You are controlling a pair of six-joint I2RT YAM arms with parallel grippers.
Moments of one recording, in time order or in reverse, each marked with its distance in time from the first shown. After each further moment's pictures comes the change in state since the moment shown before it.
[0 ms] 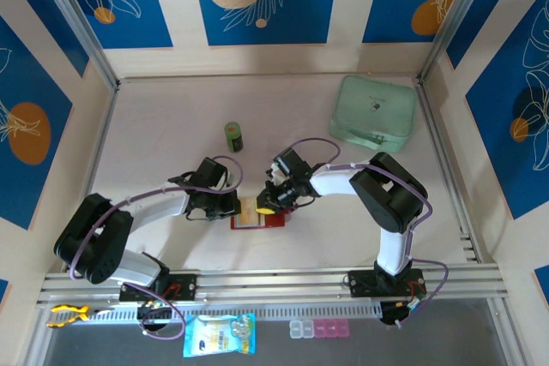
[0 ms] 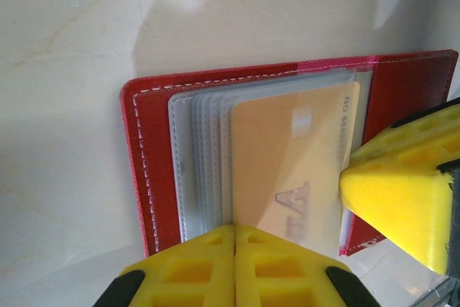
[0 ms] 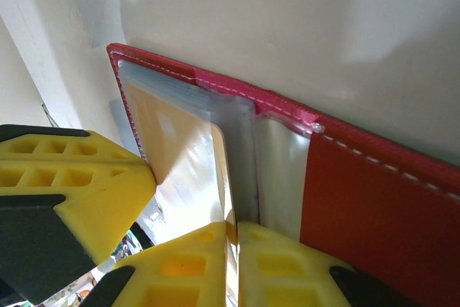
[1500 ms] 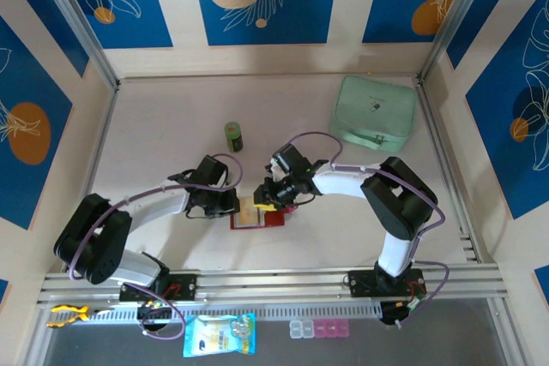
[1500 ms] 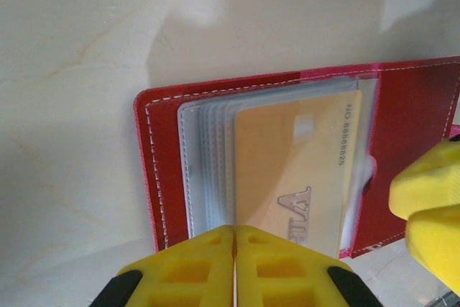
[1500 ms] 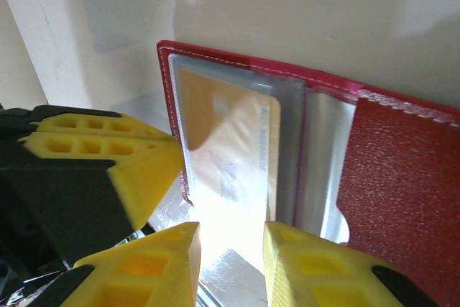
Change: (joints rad) left arm 0.000 0.000 0.032 -0.053 -0.035 0.003; right arm 0.016 -0.080 0.032 -0.087 0.057 -0.021
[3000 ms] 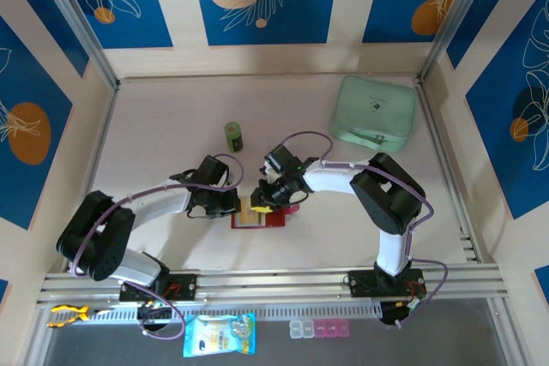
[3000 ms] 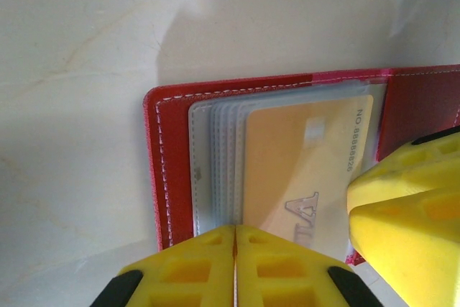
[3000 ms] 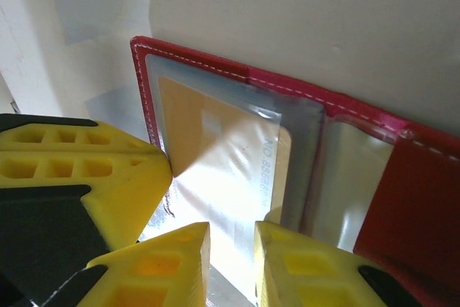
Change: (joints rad) left arm 0.000 0.021 0.000 0.022 0.011 0.000; right arm 0.030 0.080 0.089 -0.100 0.034 -0.037
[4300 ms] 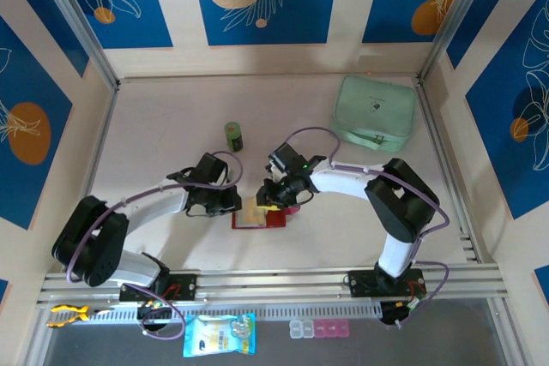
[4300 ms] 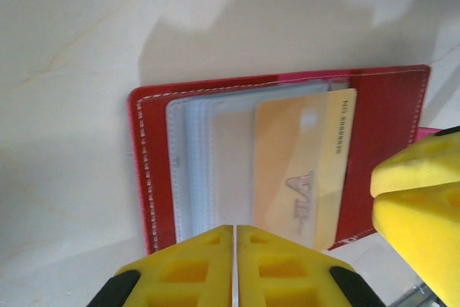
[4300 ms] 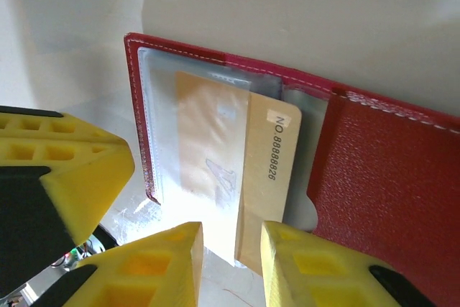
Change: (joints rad) left arm 0.000 -0.041 0.025 -0.033 0.018 -0.003; right arm -0.013 -0.104 -0.029 -0.090 0.097 -0.048
